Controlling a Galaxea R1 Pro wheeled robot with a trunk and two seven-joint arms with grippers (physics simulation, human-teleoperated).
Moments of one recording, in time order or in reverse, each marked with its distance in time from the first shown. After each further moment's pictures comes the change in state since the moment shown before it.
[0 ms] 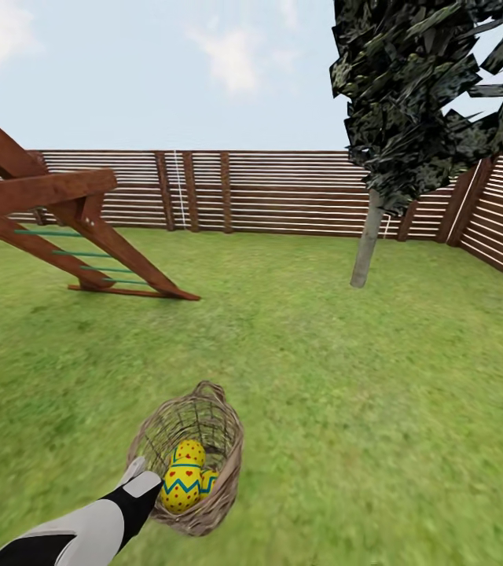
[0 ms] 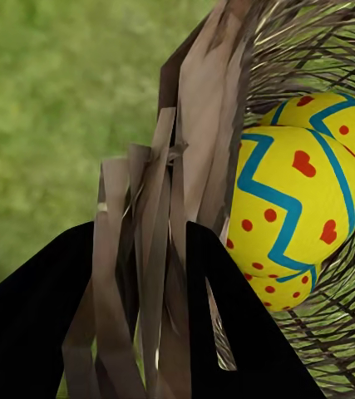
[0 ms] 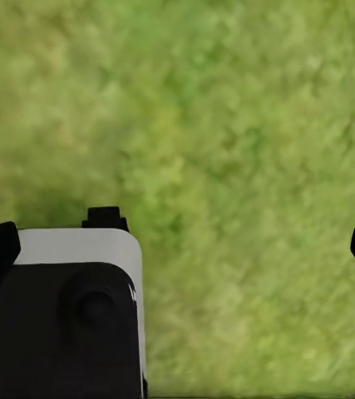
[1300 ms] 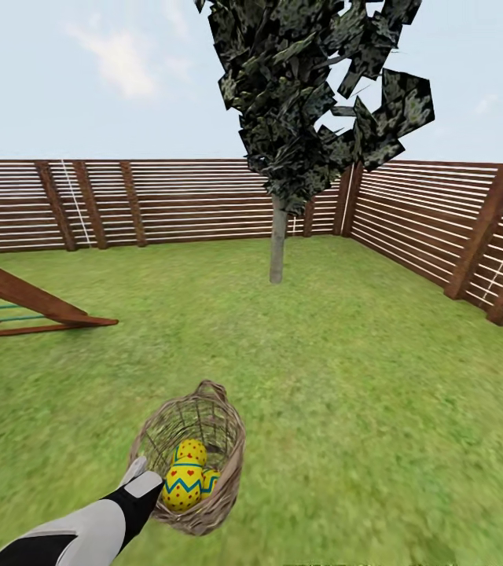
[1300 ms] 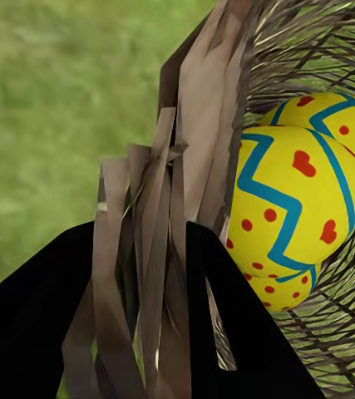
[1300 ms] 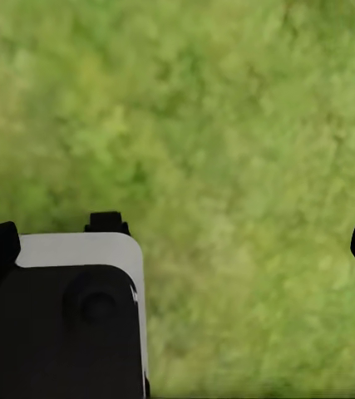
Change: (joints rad) left arm 0.000 -0.005 0.000 0.000 -0.006 0.000 -0.005; right arm 0.000 0.001 -0.001 0.001 -0.008 0.002 0.000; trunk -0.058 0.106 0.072
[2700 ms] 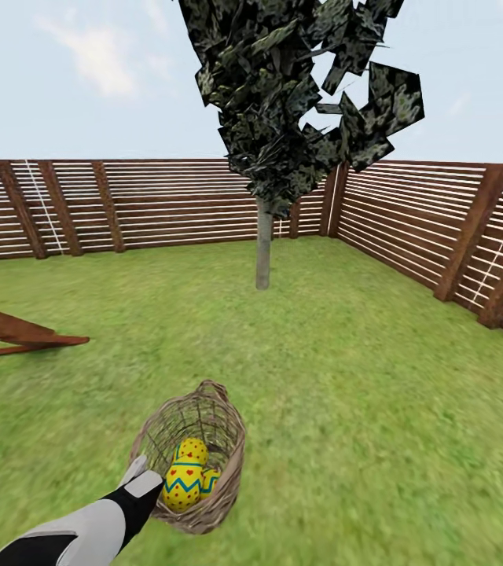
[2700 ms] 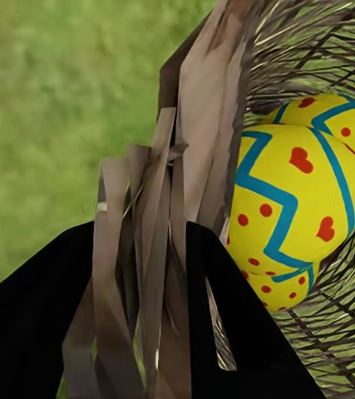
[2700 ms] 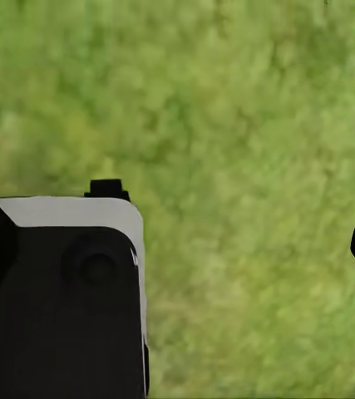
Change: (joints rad) left arm 0.000 0.000 -0.005 -0.003 -0.003 0.003 -0.002; right arm 0.038 0.003 0.001 0.006 0.007 0.010 0.002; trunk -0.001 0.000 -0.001
